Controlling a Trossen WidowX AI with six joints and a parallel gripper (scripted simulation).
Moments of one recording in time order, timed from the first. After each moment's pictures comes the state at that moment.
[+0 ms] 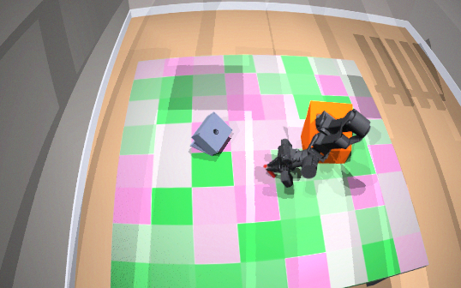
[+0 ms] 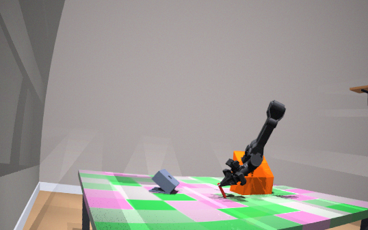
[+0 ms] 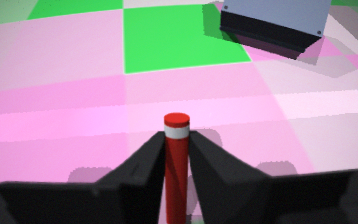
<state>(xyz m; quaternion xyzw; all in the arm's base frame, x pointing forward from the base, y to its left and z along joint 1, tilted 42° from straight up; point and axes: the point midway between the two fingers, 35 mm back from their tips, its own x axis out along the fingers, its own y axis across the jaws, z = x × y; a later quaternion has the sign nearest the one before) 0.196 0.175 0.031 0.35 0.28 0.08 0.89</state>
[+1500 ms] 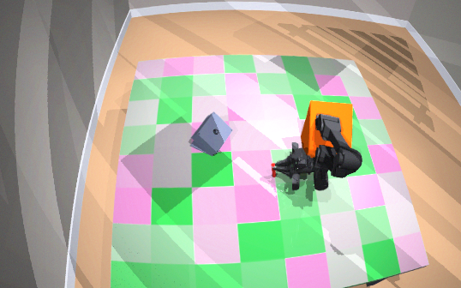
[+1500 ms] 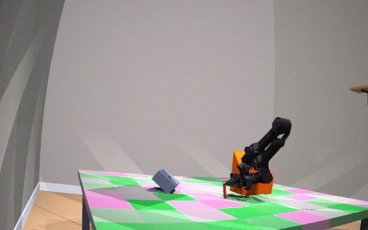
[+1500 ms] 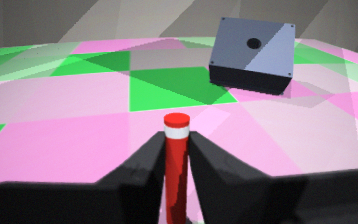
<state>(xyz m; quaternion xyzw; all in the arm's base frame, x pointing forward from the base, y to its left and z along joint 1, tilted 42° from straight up) 0.166 0.175 0.029 0.36 0.10 0.01 0.93</state>
